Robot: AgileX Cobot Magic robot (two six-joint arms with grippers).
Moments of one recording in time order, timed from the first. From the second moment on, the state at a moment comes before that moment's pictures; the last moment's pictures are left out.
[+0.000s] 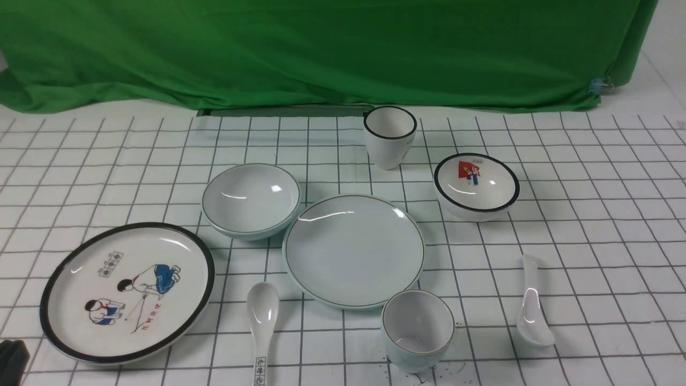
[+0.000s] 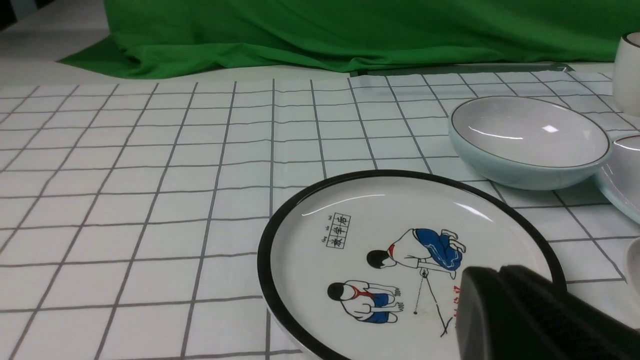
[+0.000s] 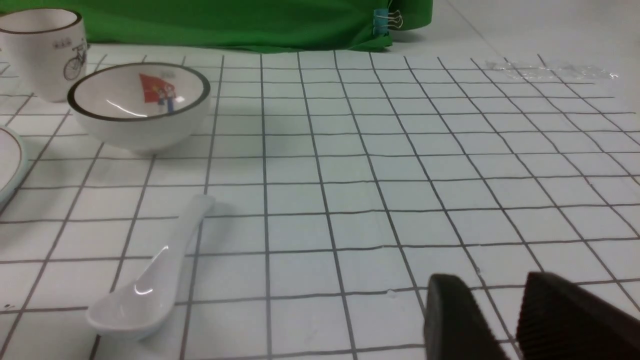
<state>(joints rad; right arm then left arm) -0.05 0.00 0.01 -0.05 0.22 0.06 0.04 0.00 0.01 -0.07 0.23 0.08</state>
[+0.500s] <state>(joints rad) -0.05 0.00 0.01 -0.05 0.22 0.06 0.04 0.00 0.01 0.00 0.23 0.08</state>
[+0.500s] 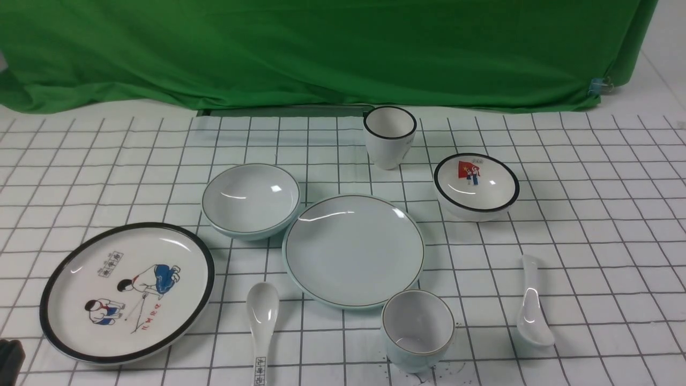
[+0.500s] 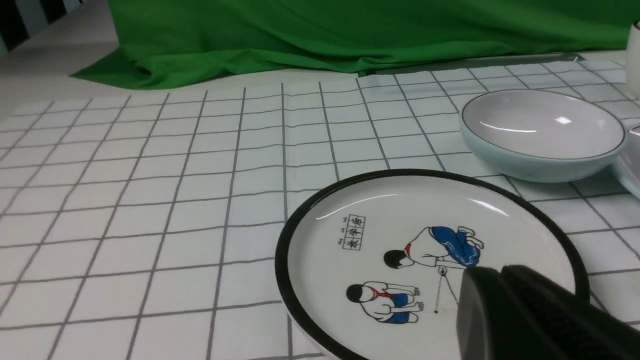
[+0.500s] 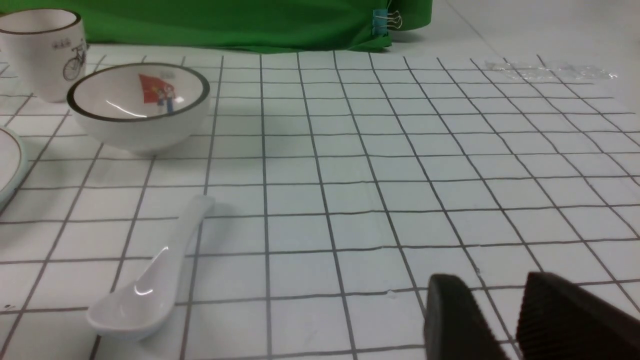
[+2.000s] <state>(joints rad) 0.17 0.50 -0.43 0.11 0.30 0.07 0.04 0.57 -0.68 -0.14 0.72 -0.02</state>
